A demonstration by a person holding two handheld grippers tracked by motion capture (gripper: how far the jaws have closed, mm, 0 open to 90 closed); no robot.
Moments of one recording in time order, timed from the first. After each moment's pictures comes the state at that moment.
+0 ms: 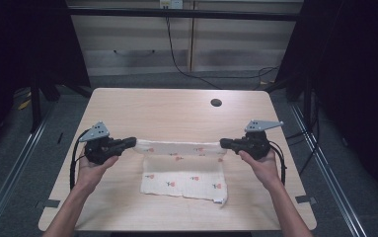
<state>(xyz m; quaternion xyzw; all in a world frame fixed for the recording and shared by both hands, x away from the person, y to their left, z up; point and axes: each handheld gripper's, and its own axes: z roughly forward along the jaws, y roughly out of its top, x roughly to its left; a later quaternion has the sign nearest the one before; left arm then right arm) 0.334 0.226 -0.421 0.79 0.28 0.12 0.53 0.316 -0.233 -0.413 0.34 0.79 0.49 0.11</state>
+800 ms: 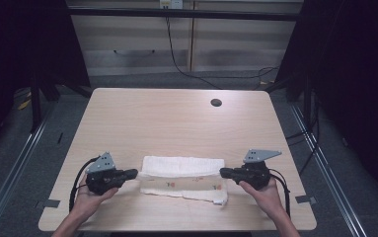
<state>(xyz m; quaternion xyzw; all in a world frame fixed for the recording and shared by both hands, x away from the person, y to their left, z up) 0.282 0.227 -0.469 0.84 0.26 0.07 0.47 0.259 -0.230 -0.457 0.35 0.81 0.47 0.07</state>
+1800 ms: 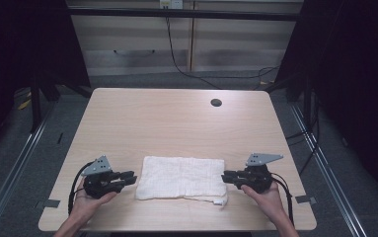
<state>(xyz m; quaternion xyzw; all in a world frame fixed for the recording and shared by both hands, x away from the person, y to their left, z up) 0.286 0.232 -0.475 0.82 0.29 0.06 0.48 0.258 -0.238 -0.469 0.37 0.80 0.46 0.06</state>
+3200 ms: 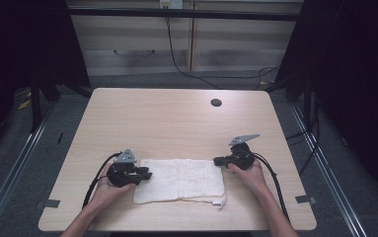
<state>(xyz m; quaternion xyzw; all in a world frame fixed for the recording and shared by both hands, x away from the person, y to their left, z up) 0.322 0.189 -0.497 0.86 0.28 0.04 0.42 0.341 -0.224 -0.506 0.39 0.82 0.41 0.03</state>
